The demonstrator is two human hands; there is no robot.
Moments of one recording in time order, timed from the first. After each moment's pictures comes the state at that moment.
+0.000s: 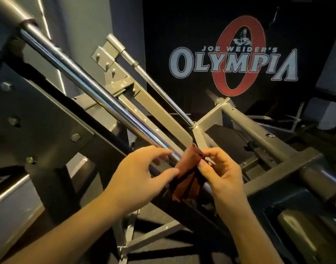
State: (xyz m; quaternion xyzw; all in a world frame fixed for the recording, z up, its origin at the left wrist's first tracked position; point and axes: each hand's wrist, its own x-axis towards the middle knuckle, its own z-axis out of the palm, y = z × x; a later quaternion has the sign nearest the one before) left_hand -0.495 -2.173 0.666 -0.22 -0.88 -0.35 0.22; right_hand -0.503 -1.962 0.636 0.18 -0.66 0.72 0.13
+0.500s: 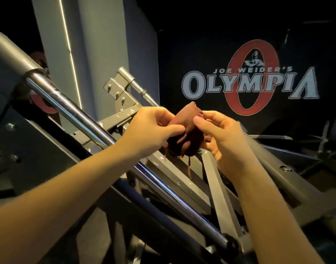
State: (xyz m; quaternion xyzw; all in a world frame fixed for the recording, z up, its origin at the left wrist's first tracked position) left_hand -0.573 -2.132 0.799 -0.17 -0.86 -0.43 0.23; right_hand -0.600 -1.946 0.767 0.25 -0.63 0.73 0.10
